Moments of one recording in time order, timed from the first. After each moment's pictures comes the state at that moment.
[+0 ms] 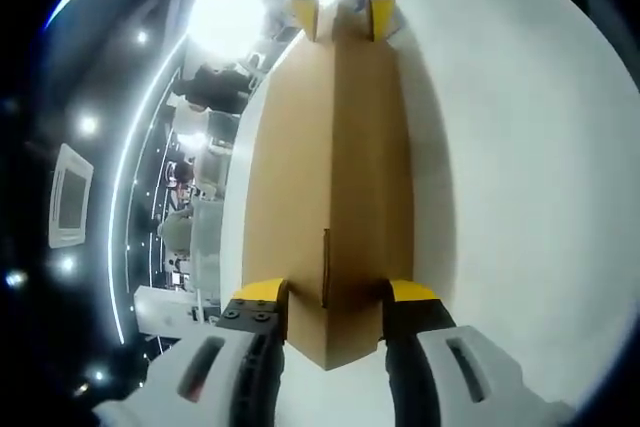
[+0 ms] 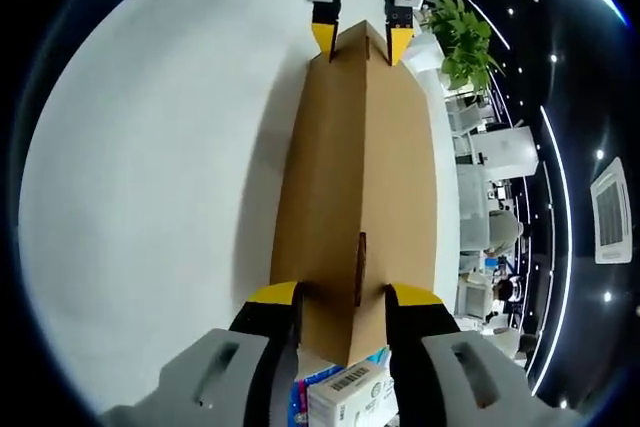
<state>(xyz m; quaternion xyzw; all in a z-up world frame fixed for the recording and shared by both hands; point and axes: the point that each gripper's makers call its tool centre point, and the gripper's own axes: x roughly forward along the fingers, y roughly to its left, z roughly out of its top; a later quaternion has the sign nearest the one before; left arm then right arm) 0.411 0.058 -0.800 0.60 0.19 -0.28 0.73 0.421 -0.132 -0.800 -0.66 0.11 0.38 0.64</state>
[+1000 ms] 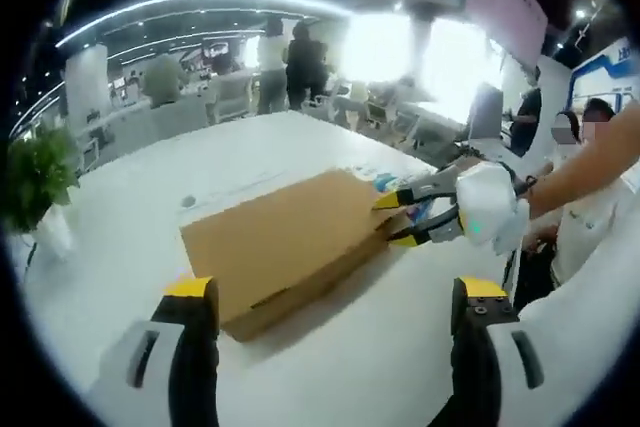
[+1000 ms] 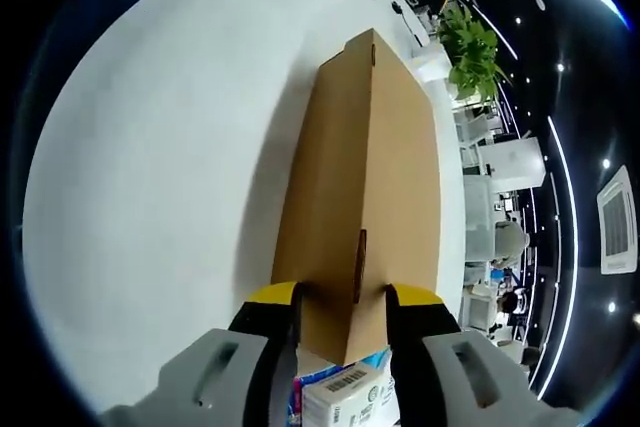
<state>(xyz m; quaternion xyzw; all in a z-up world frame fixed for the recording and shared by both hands) 0.337 0.028 -0.698 -0.01 0.29 -0.28 0.91 0.420 -0.133 -0.800 -0.65 0.10 0.41 0.63</state>
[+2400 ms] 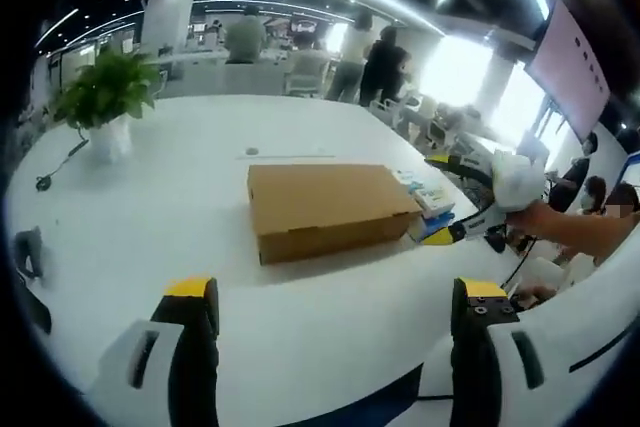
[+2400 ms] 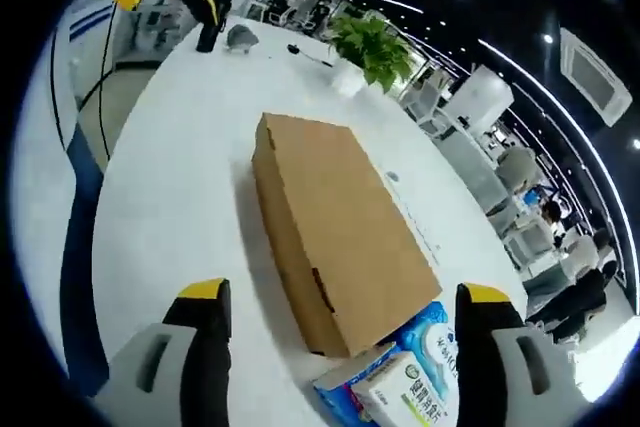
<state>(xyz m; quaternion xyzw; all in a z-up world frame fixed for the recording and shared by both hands) 0.269 0.069 -0.679 -0.08 0.34 -0.17 0.92 0.398 -0.143 -0.714 -0.35 0.18 0.41 0.82</state>
